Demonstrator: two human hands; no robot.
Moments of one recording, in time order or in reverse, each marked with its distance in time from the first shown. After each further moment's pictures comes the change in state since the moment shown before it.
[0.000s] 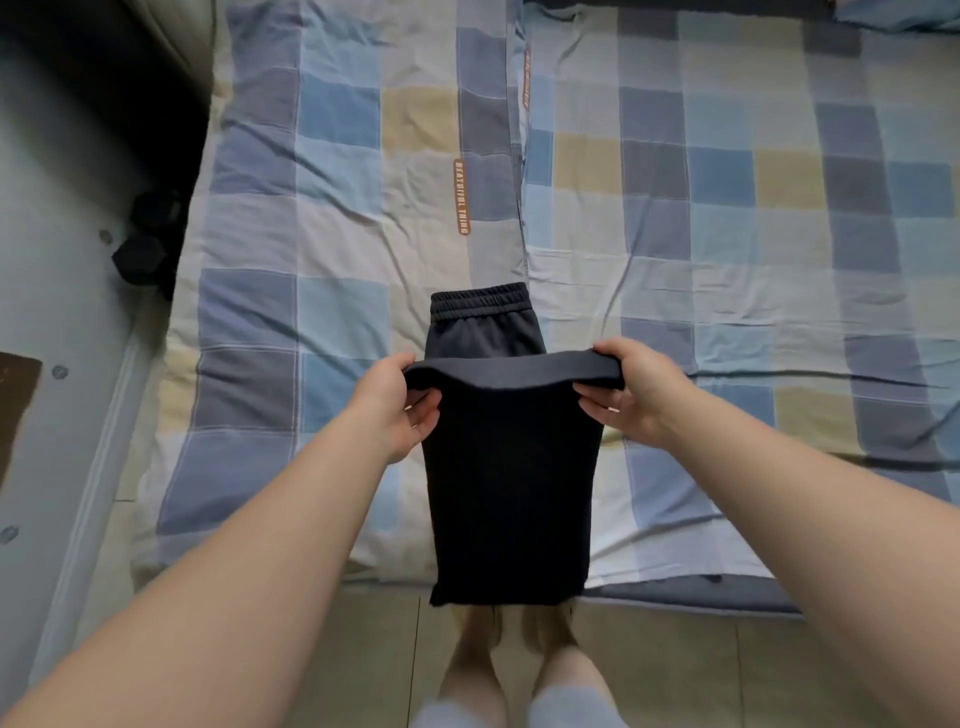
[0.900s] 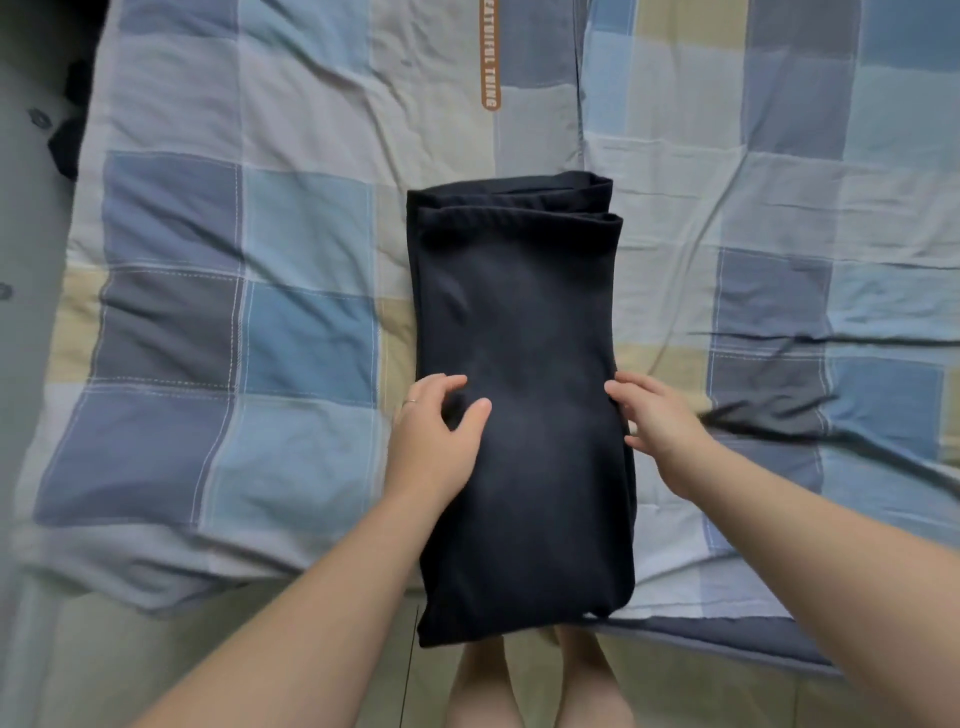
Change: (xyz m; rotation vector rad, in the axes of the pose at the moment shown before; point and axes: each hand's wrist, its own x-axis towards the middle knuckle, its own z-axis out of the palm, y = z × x) left_hand 0.161 -0.136 -0.005 0.851 0.186 0.639; right_hand 0.198 0.127 -0.029 -0.370 -0.036 -0.023
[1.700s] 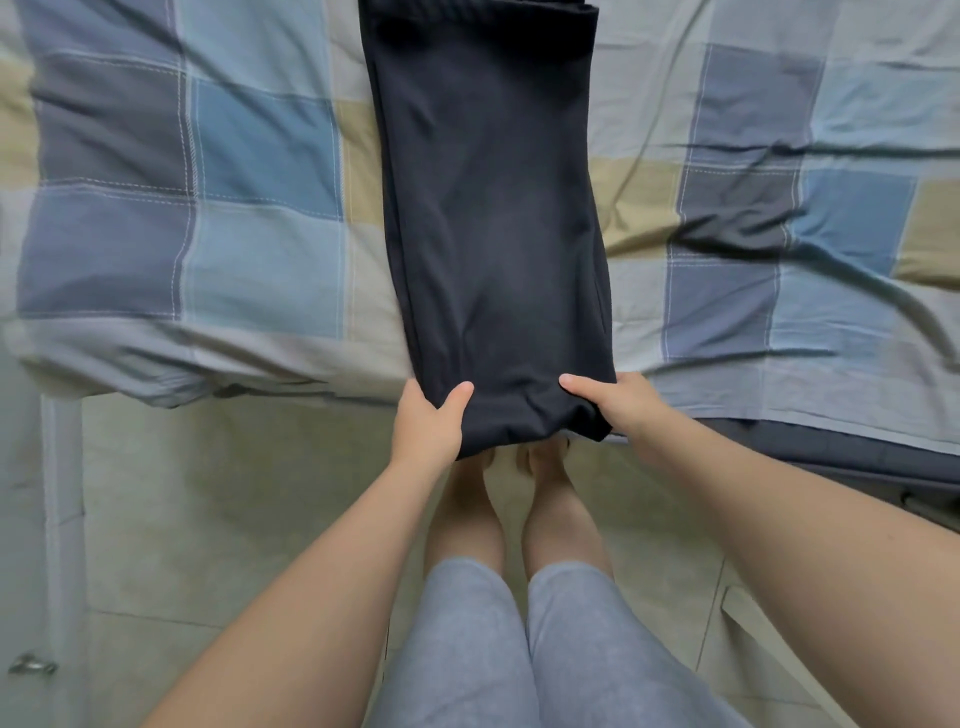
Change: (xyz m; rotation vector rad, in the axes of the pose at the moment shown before) left_hand -0.163 -0.081 0.043 -0.156 -0.082 -0.473; right_hand -0.097 0.162 -0.029 -0.171 -0.071 0.188
